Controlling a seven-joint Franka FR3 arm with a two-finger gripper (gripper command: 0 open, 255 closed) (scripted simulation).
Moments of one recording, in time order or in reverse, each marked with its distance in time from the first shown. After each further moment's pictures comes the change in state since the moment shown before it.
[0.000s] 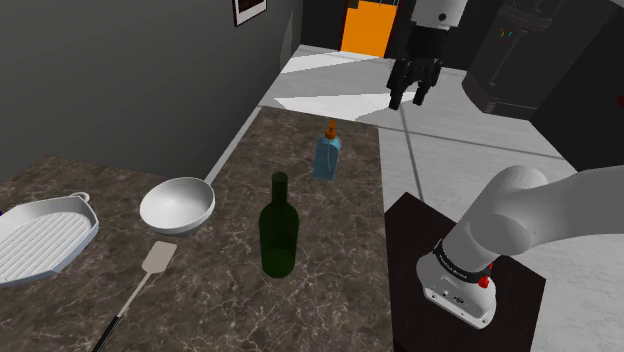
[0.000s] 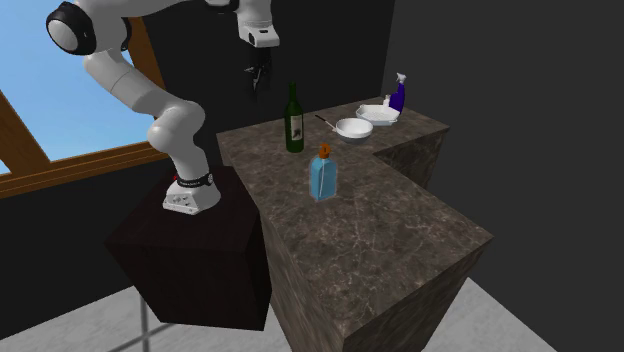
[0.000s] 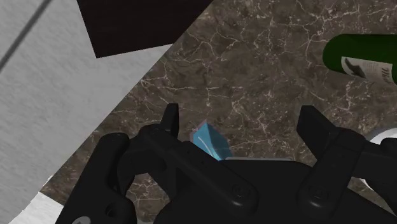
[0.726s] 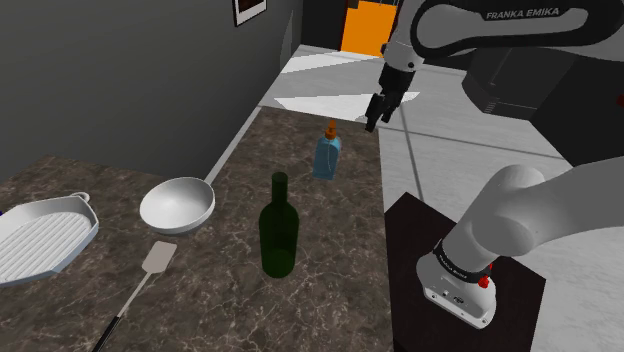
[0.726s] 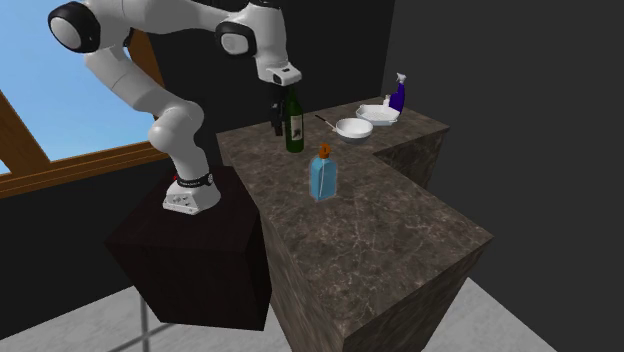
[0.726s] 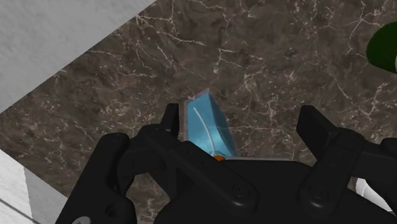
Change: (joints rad) arm 0.046 0.081 -0.077 -0.212 -0.068 0.413 -0.263
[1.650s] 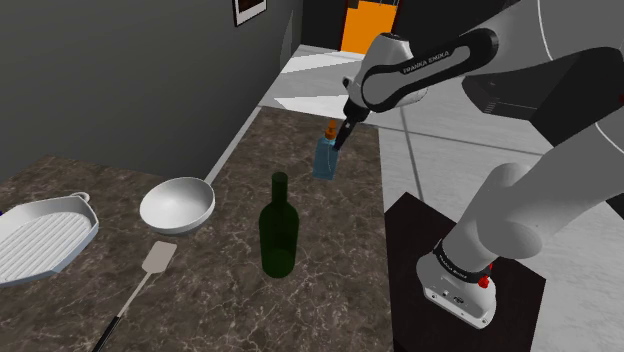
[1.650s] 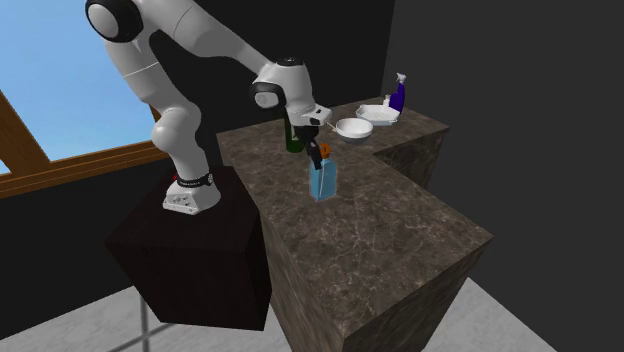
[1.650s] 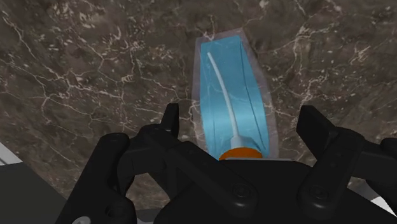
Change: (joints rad) arm 0.120 0.370 -0.129 -0.072 0.041 0.608 -0.382
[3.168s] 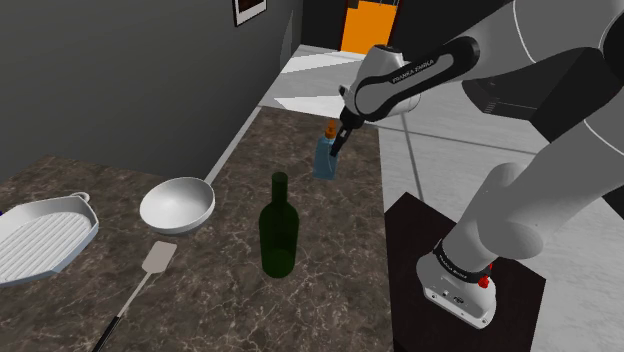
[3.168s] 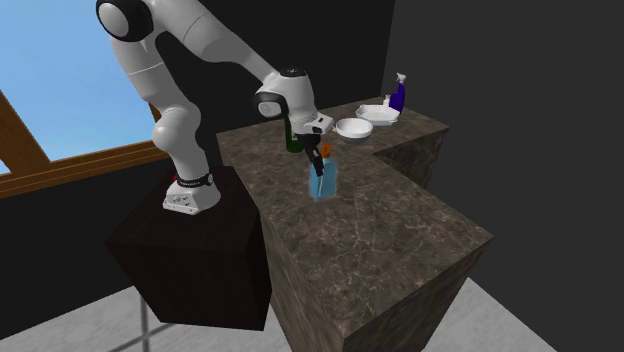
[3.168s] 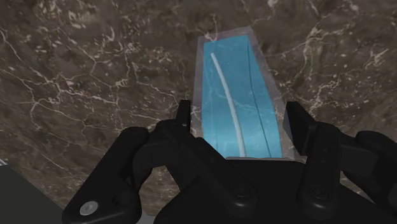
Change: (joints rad) arm 0.017 0.073 -0.012 -0.011 0.033 0.085 -0.030
